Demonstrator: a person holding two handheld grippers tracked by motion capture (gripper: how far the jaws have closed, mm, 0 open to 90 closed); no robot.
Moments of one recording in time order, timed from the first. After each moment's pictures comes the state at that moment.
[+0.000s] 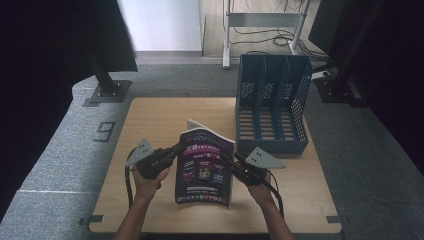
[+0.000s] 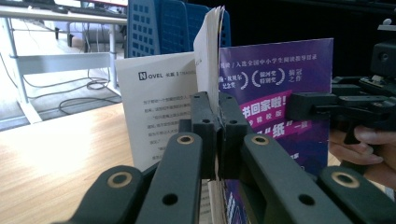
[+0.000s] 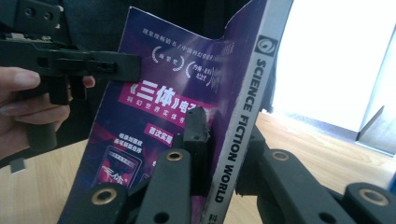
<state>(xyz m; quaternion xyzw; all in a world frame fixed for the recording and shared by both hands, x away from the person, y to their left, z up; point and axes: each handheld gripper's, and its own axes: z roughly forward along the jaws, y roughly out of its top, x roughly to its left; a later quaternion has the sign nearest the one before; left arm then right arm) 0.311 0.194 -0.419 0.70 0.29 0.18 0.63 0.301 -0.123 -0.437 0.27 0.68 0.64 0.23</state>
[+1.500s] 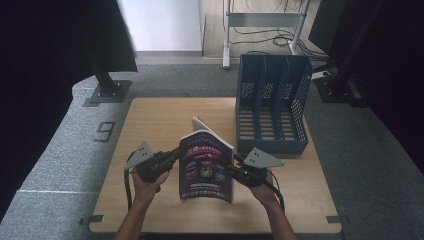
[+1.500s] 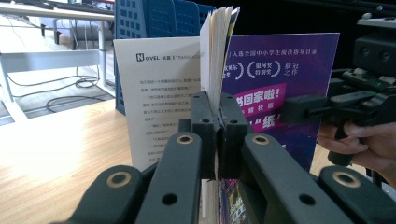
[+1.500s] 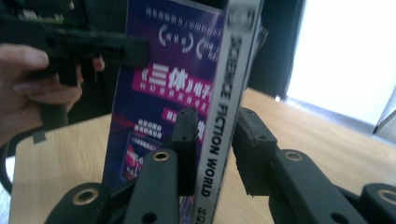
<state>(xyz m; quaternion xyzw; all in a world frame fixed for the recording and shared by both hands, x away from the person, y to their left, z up) 0.306 0.196 -0.423 0.70 0.28 0.16 0.63 0.302 -0.123 -0.435 0.25 0.73 0.61 0.20</state>
